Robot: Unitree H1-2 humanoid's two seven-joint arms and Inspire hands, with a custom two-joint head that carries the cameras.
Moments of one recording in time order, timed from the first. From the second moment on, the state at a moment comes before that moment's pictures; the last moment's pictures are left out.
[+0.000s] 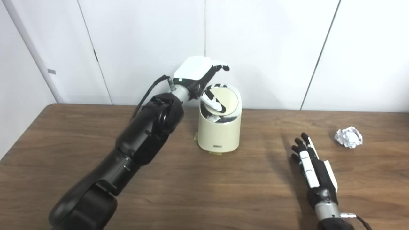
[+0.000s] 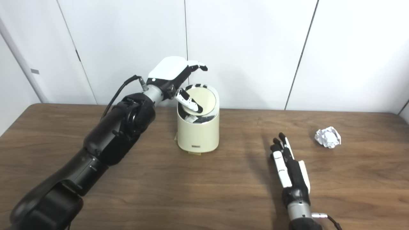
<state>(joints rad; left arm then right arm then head) -0.88 0.28 -0.48 0.34 0.78 0.12 -0.17 -0.08 -0.05 -0.04 -0.03 -0.02 0.08 -0.05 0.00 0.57</state>
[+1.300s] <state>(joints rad) -0.41 0.22 0.20 -0.24 0.03 0.39 -0.20 -0.08 -0.04 -0.06 -0.04 0.03 0.09 -0.04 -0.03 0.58</state>
